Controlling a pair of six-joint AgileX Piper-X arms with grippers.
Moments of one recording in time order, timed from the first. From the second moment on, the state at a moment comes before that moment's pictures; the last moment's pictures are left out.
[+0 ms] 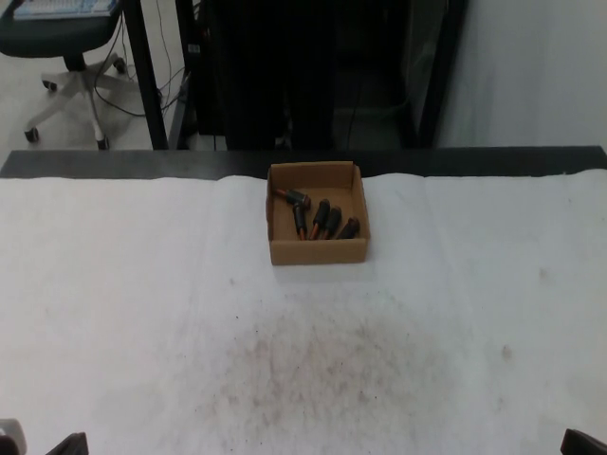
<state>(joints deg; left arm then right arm) -32.1 7.1 0.6 29.9 -25.7 -20.6 0.7 4.3 0.5 30.9 -11.9 15.1</state>
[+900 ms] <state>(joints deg) -31.6 7.1 0.6 29.9 -3.7 -17.6 0.7 4.3 0.5 30.9 -11.9 15.1</state>
